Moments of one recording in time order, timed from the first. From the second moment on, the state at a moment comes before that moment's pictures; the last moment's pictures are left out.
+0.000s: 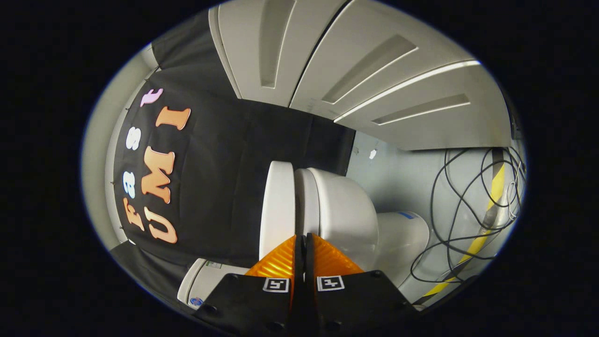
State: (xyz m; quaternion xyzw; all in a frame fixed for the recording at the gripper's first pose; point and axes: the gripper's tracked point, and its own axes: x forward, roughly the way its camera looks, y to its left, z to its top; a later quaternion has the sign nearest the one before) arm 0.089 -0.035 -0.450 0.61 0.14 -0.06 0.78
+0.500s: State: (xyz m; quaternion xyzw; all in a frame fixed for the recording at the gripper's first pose) arm 0.089 -0.035 -0.441 0.62 0.14 -0.06 0.77
